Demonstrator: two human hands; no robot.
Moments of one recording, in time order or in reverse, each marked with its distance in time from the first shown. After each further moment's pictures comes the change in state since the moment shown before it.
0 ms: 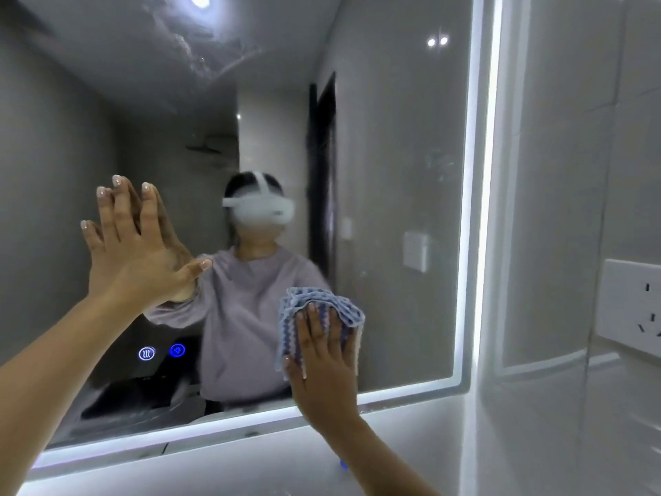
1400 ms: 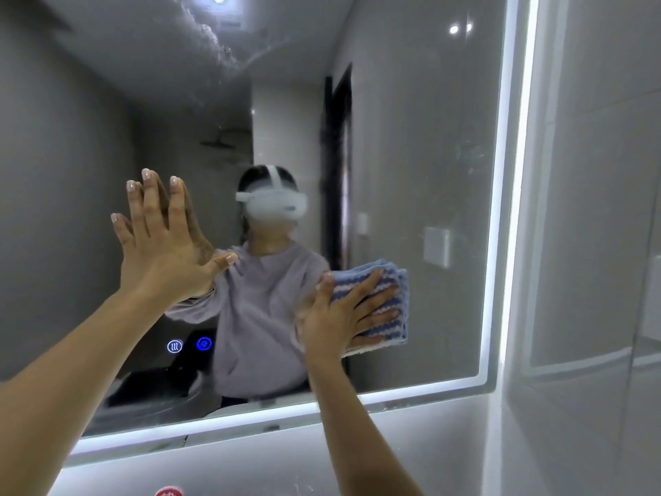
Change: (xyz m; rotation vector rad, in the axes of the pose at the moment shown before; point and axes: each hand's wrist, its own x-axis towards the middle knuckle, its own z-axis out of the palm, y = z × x) left_hand 0.001 -0.007 0.003 -0.025 -0.018 0.034; right_hand 0.088 -0.055 -0.006 0.417 0.092 1.011
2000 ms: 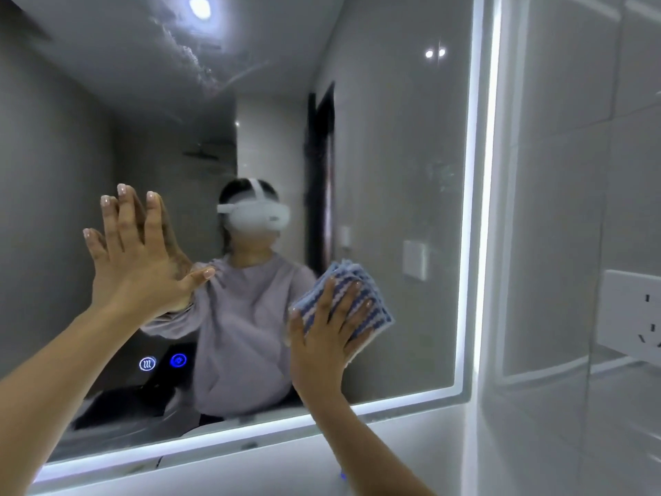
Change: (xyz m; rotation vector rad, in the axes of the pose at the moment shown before) left_hand 0.001 0.004 -0.002 0.012 -0.022 -0.028; right_hand 0.005 0.031 -0.018 -0.391 0.040 -0.470
